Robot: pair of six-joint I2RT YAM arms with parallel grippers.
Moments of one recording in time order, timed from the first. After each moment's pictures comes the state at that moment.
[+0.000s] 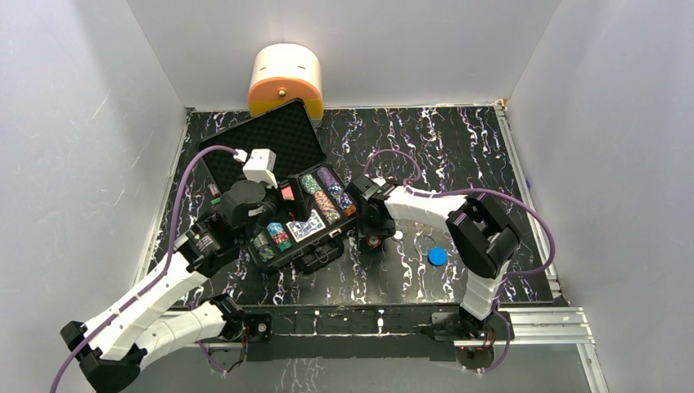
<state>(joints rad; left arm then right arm) -0.78 0.85 0.96 -0.51 -0.34 -0.49 0.83 1.81 1.17 -0.69 0.18 0.67</state>
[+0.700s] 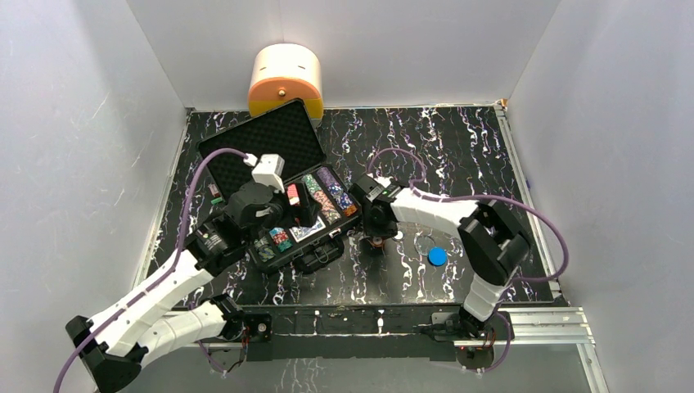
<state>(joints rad) -0.78 0.86 0.92 -0.50 -0.28 -0.52 0.84 1.76 1.14 -0.71 0.21 0.68</state>
